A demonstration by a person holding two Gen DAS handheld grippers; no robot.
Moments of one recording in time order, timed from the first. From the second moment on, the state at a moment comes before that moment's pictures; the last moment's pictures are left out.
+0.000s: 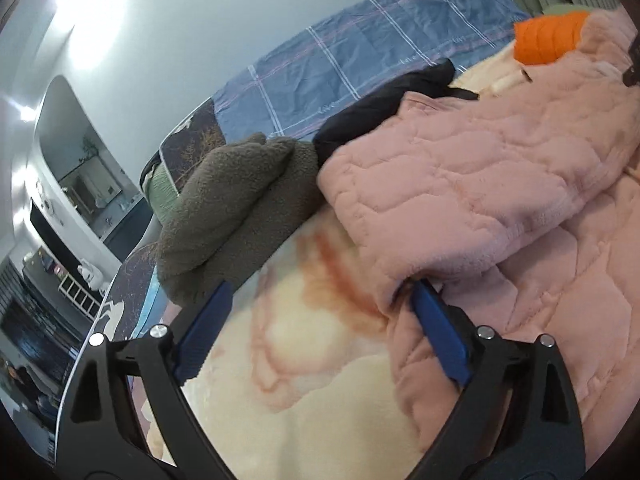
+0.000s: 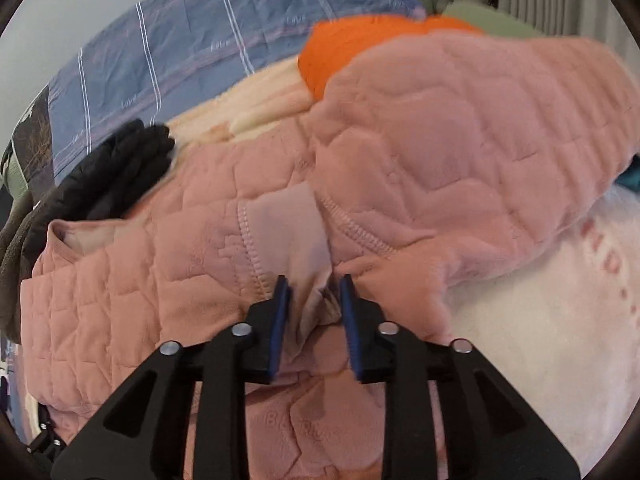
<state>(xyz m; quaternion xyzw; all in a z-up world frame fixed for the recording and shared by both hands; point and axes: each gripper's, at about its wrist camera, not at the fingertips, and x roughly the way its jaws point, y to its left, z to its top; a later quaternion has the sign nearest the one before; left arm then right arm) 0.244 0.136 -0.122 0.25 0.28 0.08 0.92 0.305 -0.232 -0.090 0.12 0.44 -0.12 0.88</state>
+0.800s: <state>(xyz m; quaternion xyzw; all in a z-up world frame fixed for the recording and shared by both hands) 0.258 0.203 -0.123 0.00 0.40 -0.02 0.92 0.302 -0.165 -0.129 -0.02 0.42 0.00 0.91</state>
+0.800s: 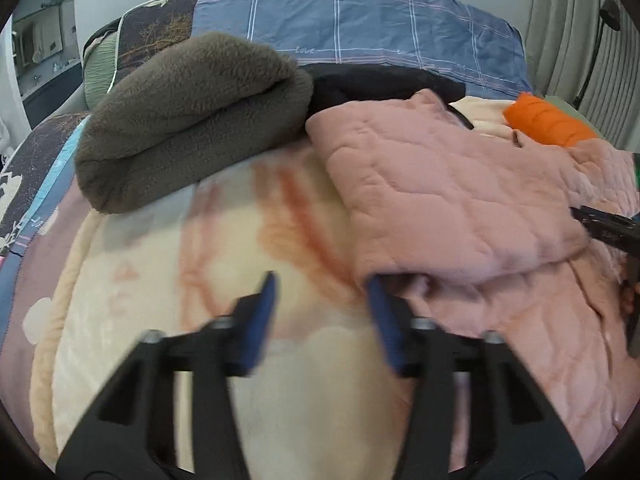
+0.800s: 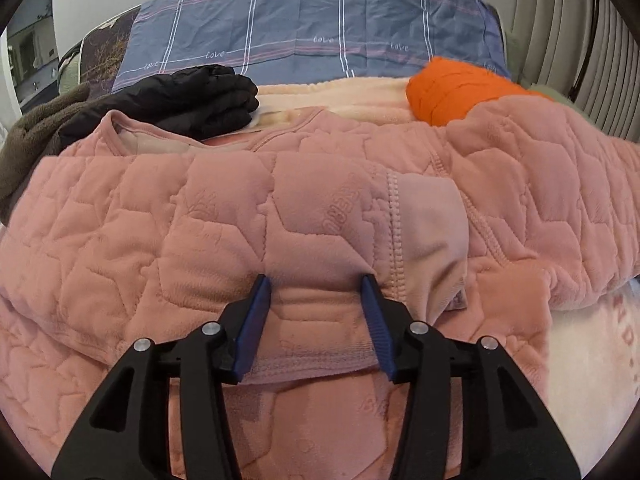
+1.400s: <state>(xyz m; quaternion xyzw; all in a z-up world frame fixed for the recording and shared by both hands) 0.351 0.034 -0.129 -0.03 0.42 -0.11 0.90 0.298 -0.191 -0.129 0.09 0.39 0.08 0.91</state>
